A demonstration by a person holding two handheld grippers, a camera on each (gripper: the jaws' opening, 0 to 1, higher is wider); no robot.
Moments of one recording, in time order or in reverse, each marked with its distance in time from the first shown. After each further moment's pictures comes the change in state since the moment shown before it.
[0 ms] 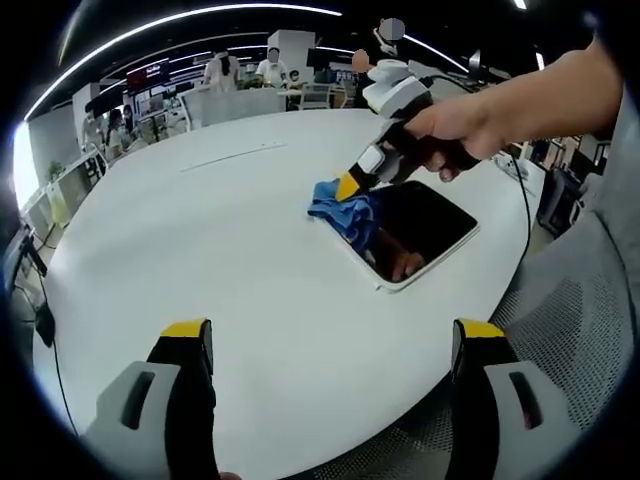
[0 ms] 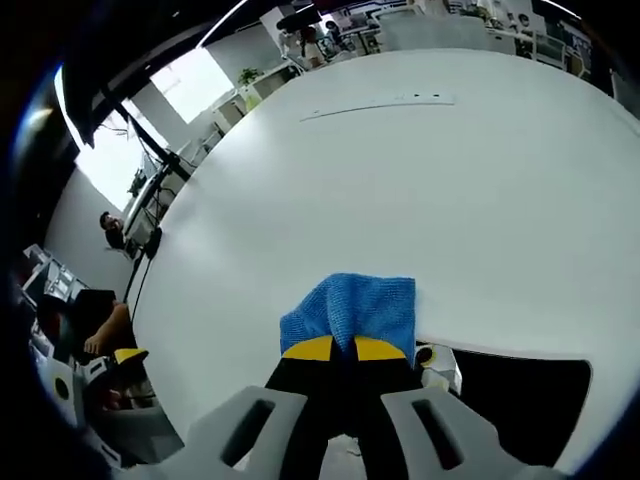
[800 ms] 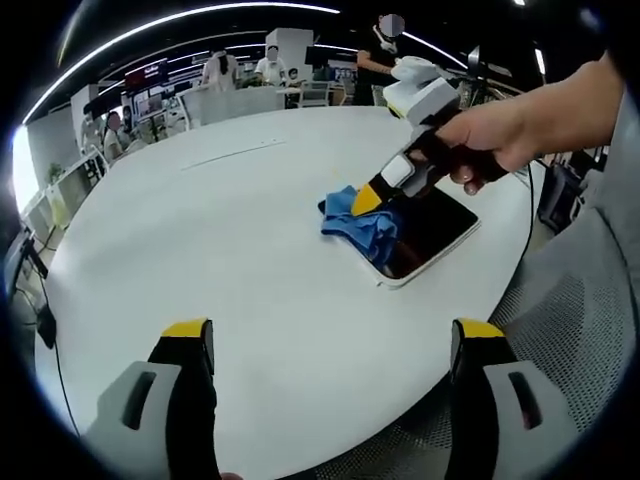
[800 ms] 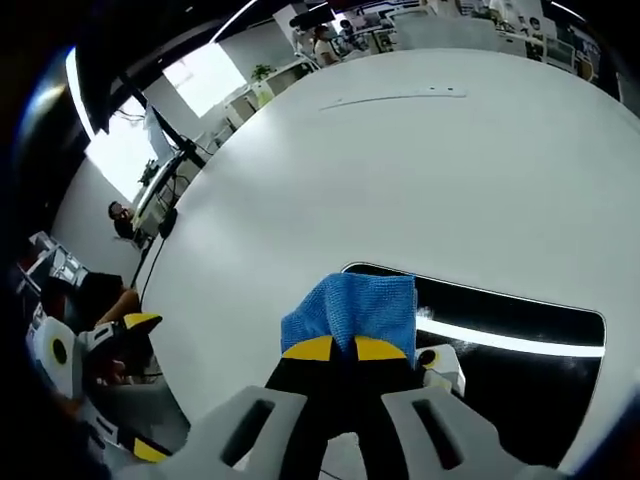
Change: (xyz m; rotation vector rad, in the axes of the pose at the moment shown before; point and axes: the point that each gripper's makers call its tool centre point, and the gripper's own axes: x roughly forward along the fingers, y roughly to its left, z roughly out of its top) left arm 0.000 0.000 -0.002 0.009 0.013 0.004; right arm -0.014 0.024 -0.035 -0.025 0.007 0.037
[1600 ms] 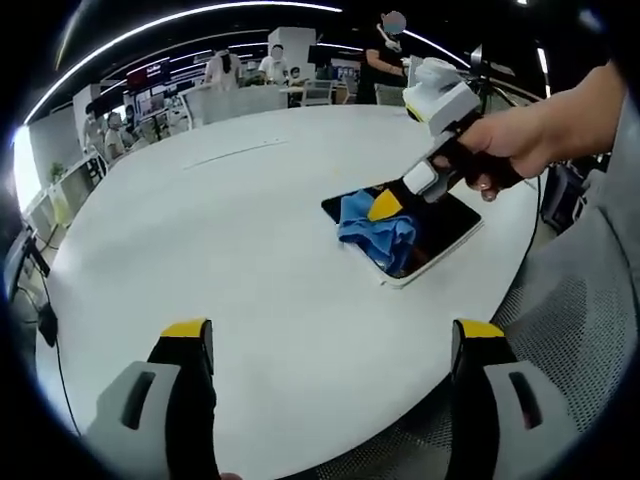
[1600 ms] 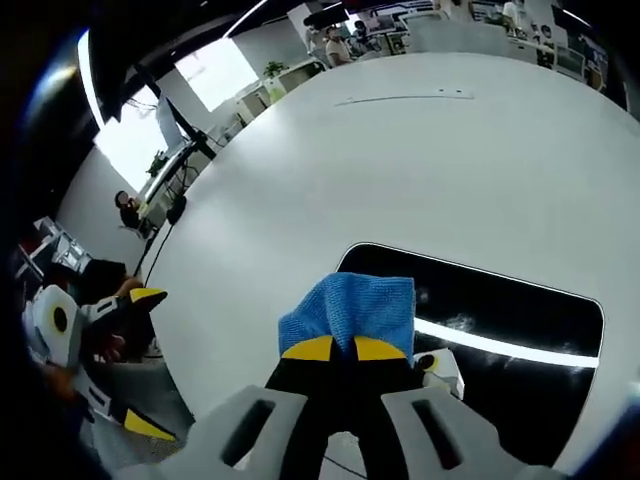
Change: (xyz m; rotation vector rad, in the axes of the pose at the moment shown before) left arm -0.001 0.000 0.002 -0.015 -0.009 0.001; right arm -0.012 -0.006 -0.015 -0.047 -0.004 0.019
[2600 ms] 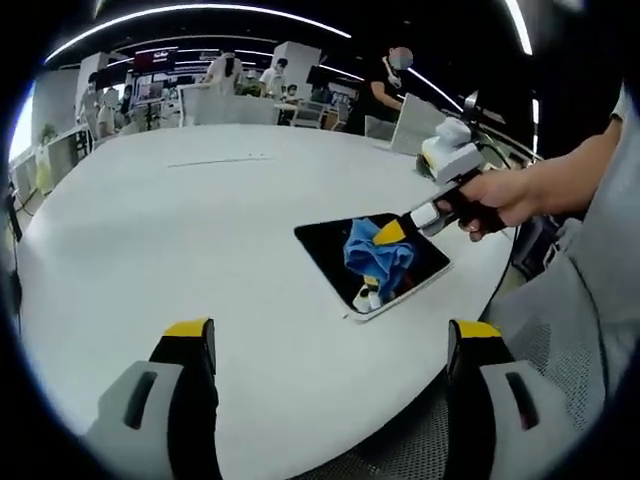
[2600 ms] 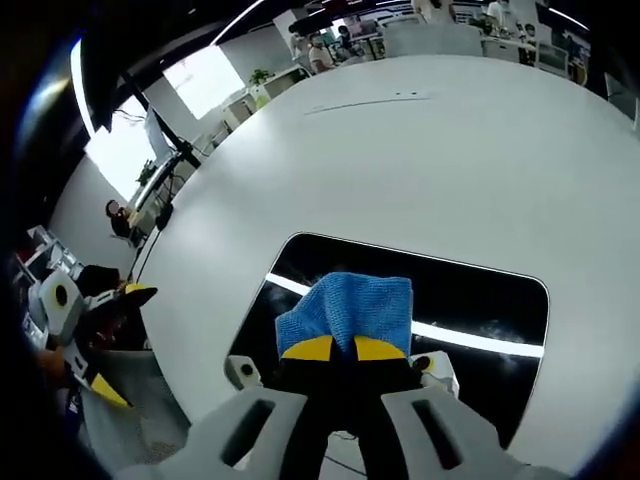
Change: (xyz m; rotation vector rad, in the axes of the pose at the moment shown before) left arm 0.004 -0.019 0.020 -0.141 -0.104 -0.132; right arm -0.031 -0.050 -0.013 0.032 -0.026 -0.048
